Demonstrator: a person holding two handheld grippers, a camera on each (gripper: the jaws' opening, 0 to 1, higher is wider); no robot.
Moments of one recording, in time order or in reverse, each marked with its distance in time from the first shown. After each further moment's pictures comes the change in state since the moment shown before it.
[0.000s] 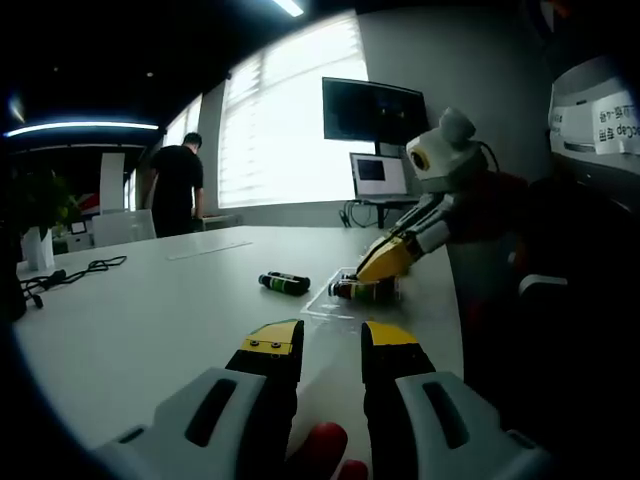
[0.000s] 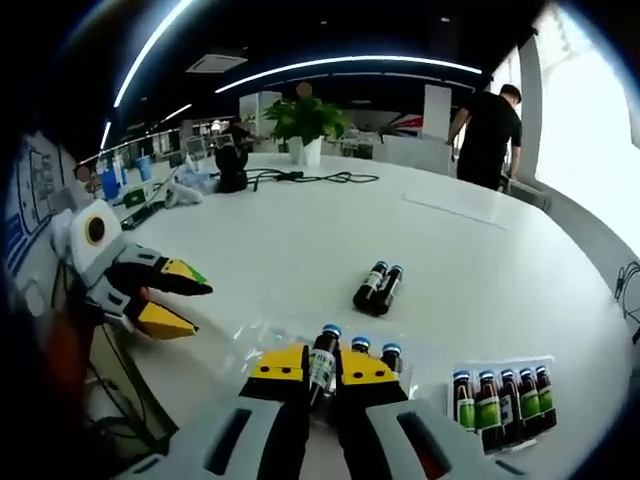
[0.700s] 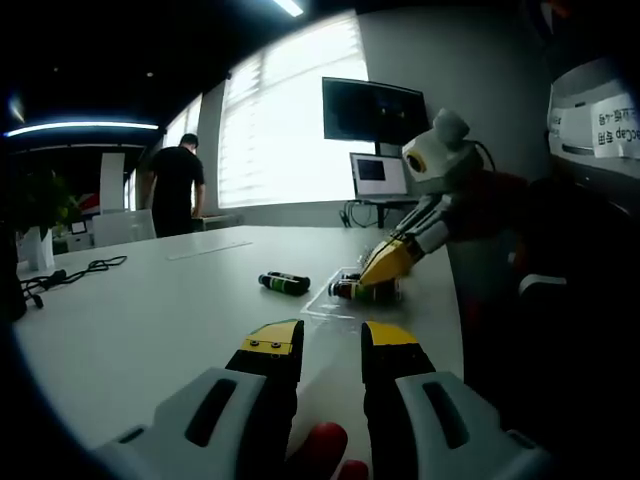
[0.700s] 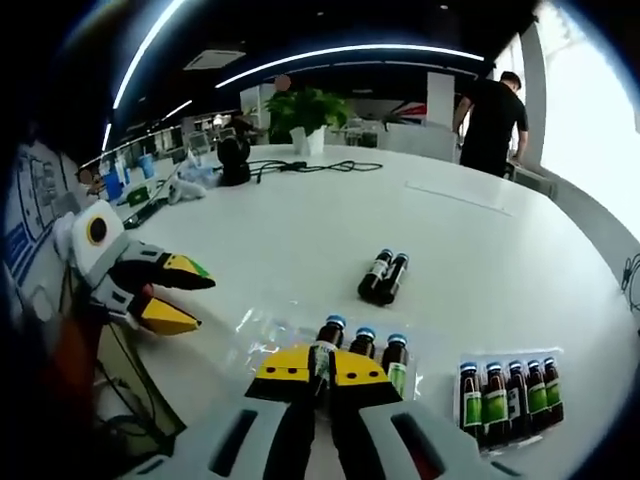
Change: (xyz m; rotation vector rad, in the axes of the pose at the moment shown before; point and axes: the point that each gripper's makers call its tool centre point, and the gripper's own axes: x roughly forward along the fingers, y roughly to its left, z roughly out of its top) left arm 0.000 0.000 0.000 0.000 0.000 0.000; right arm 0.002 0.001 -0.006 0.031 0.052 0.031
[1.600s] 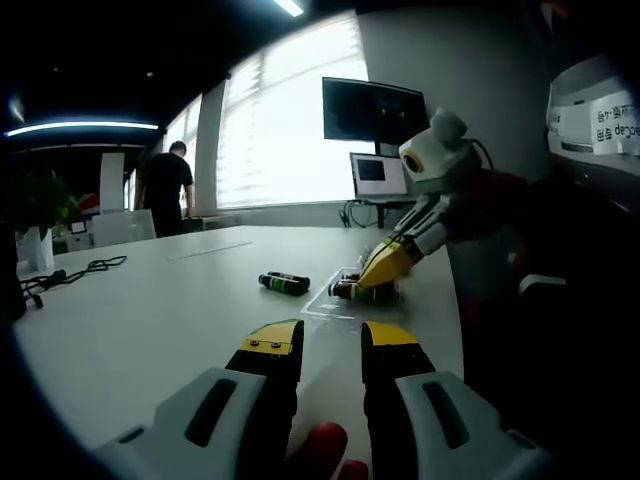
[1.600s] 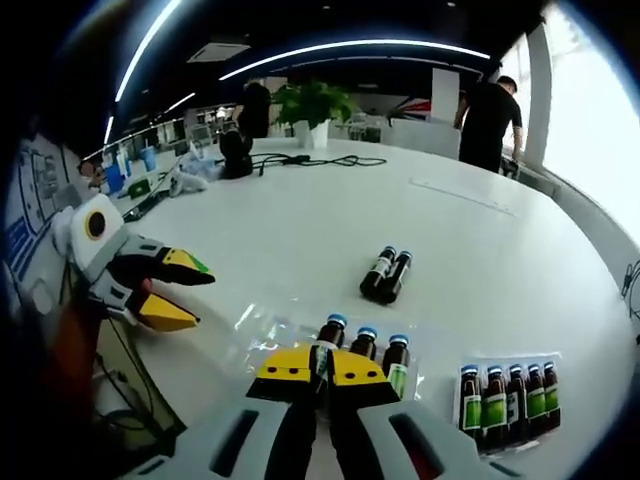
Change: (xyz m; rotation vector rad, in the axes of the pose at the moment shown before) left arm 0.000 0.000 0.000 -0.001 0.000 0.001; right arm 0.001 0.001 0.000 -0.035 0.018 0.001
